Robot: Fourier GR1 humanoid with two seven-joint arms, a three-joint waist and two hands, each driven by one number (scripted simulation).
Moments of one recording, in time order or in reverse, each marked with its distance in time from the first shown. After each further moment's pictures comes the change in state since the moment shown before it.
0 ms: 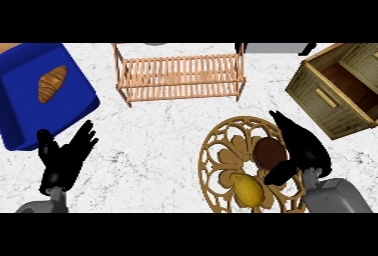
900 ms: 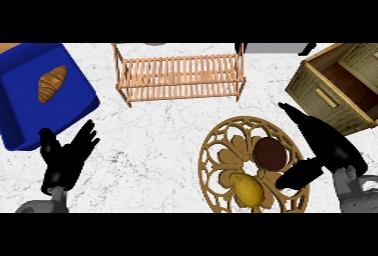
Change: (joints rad) left arm -0.006 0.047 -0.072 0.001 0.062 0.063 -0.002; right arm -0.056 -0.179 0.015 -0.203 -0.340 0.041 0.170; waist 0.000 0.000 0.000
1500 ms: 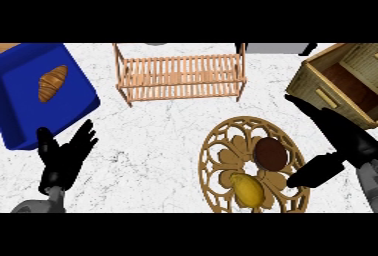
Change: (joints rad) left arm -0.003 0.046 -0.040 -0.001 0.057 0.026 -0.002; right arm -0.045 -0.144 -0.006 -0.014 -0.236 -0.042 -0.063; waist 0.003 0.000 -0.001
